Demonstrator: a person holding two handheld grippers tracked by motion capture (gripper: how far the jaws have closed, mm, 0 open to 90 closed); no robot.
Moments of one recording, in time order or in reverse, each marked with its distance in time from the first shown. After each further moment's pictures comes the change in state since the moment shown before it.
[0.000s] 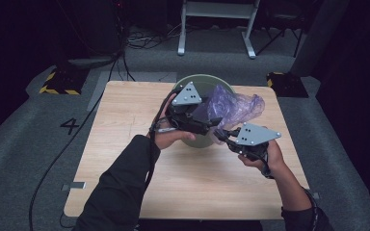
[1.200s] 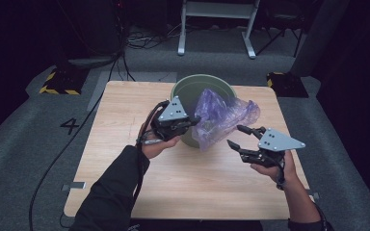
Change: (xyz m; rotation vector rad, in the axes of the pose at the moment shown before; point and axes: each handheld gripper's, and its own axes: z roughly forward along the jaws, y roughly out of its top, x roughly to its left) left arm 0.013 -0.052 -0.034 0.032 0.084 0.061; right arm -0.006 -0.038 -0.035 -0.094 -0.137 0.173
